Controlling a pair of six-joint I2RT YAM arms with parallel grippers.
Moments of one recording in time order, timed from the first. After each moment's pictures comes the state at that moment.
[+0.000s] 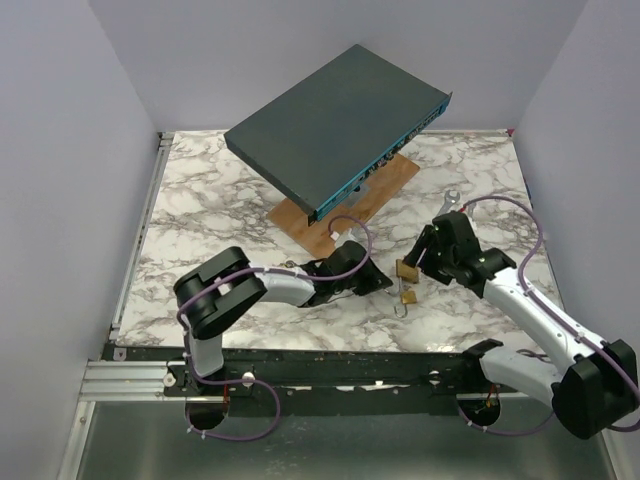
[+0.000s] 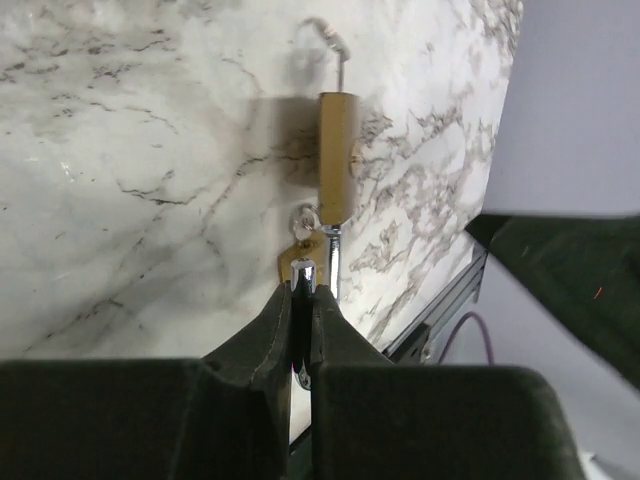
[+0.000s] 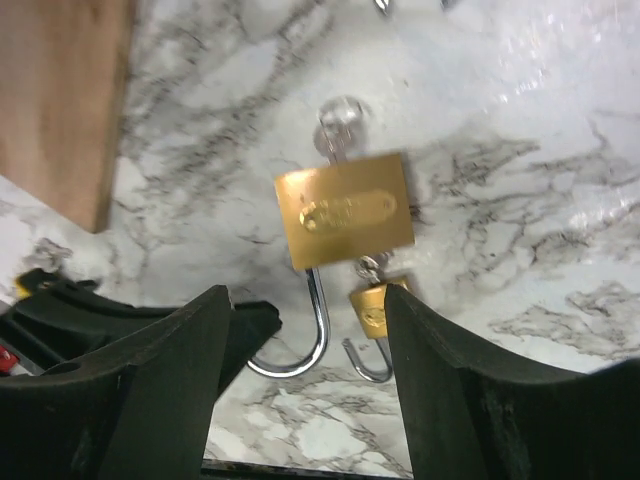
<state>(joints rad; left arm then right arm) -1.01 1.86 0.89 0.42 0.03 -1.34 0.41 1.06 0.70 -0.57 0.12 0.82</state>
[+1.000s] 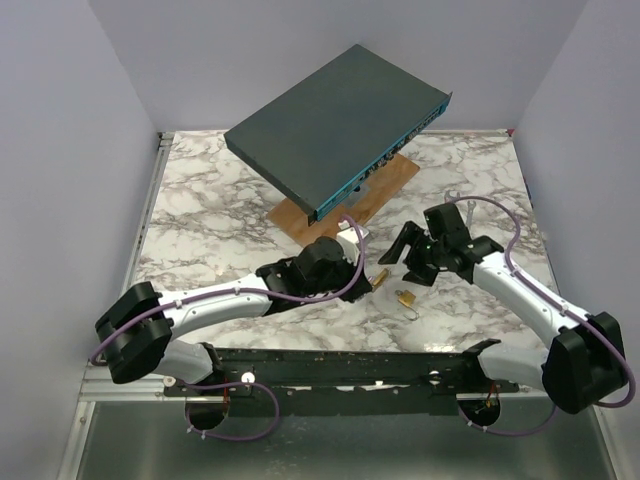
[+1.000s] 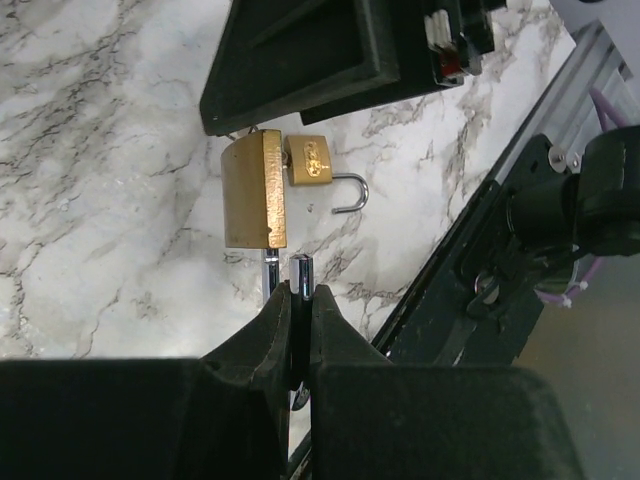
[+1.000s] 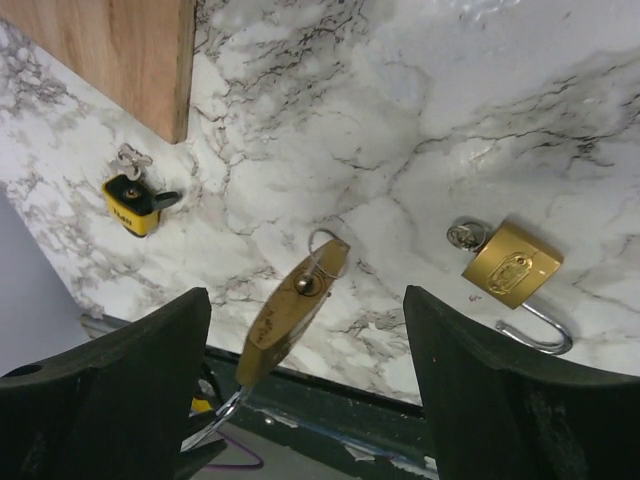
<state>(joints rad) -1.04 1.36 0.81 0.07 0.10 -0.50 0.41 1.19 0.79 -0.55 -0.18 0.88</state>
